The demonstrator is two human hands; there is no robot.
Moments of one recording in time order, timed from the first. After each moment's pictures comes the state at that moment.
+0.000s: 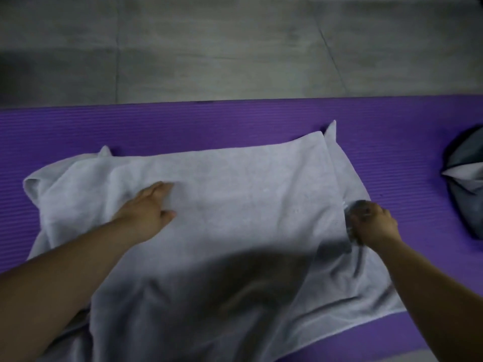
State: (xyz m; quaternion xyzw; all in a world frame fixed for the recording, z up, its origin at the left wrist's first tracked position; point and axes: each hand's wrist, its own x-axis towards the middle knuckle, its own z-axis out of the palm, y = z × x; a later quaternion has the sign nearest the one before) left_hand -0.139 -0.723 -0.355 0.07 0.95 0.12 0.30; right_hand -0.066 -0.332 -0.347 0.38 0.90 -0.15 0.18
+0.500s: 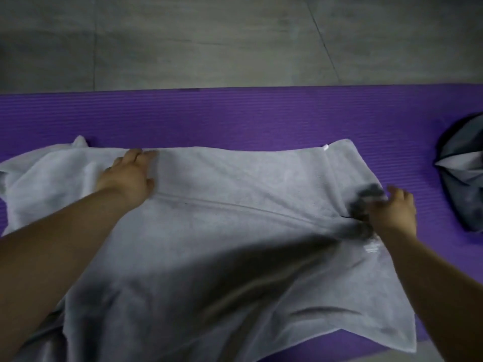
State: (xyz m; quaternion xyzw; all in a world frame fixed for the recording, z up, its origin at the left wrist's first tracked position) left_hand -0.171 -0.700 -0.351 0.01 0.97 0.08 0.22; right_hand -0.062 -0.307 -0.337 0.42 0.89 -0.17 0.05
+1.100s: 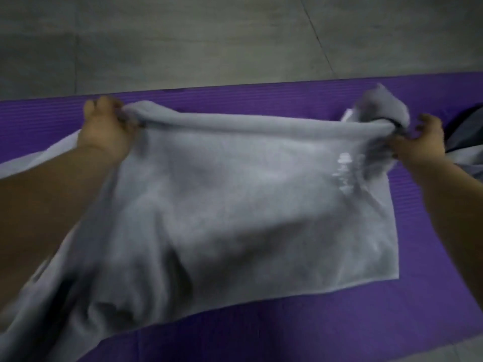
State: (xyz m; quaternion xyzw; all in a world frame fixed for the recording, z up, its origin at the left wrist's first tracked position) left_hand -0.229 -0.675 -0.329 -0.08 0.97 0.24 0.01; right_hand -0.148 -0.242 -0.319 0.38 0.86 -0.33 -0.10
